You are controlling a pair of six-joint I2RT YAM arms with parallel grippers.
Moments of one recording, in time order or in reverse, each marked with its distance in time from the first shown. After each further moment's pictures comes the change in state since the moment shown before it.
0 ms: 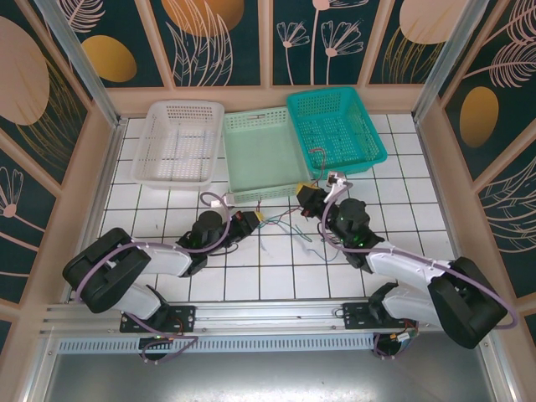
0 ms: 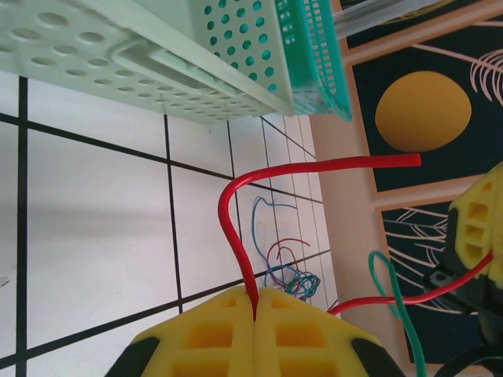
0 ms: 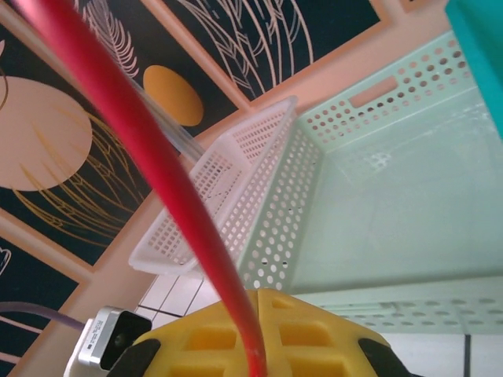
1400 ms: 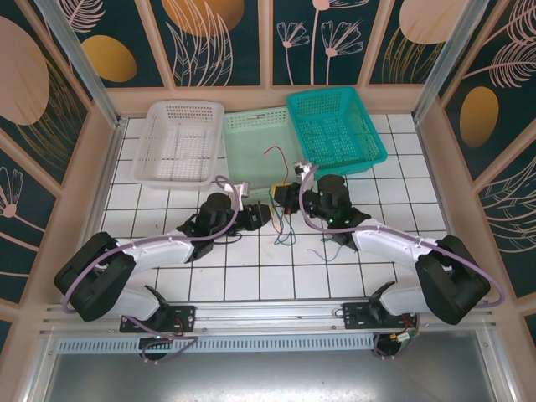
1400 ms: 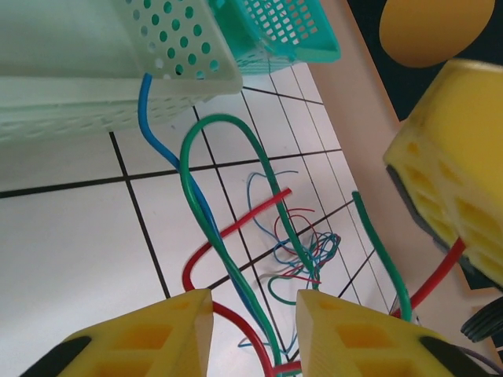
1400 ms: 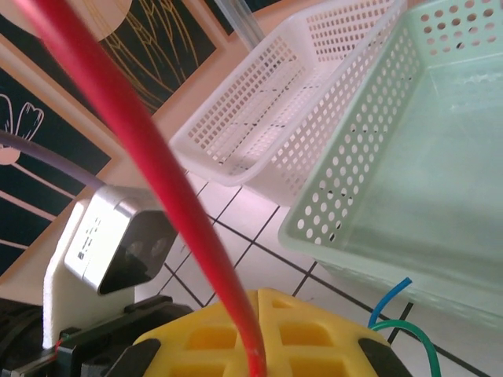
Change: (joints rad) left arm 0.003 -0.063 0.211 -0.365 0.124 0.321; right arm 0.024 0.180 0.277 -0.267 -0.307 -0.194
